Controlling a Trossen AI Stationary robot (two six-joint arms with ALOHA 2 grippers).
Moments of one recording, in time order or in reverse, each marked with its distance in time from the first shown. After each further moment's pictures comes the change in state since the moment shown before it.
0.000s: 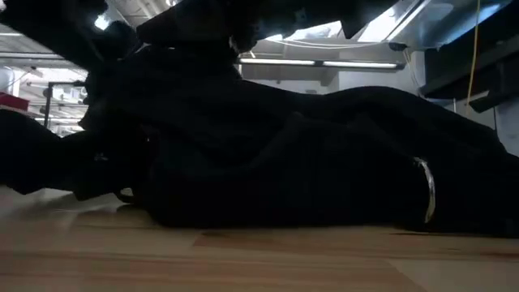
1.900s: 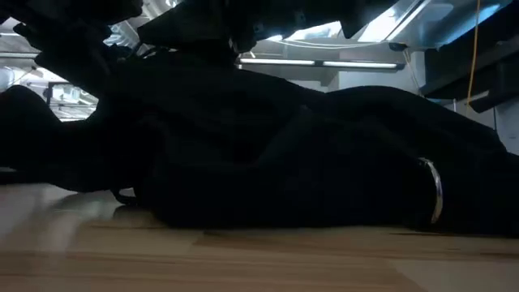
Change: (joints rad) left arm 0.073 0.005 -0.110 0.135 0.077 0.039; right arm 0.000 -0.006 0.001 -0.004 0.011 -0.001
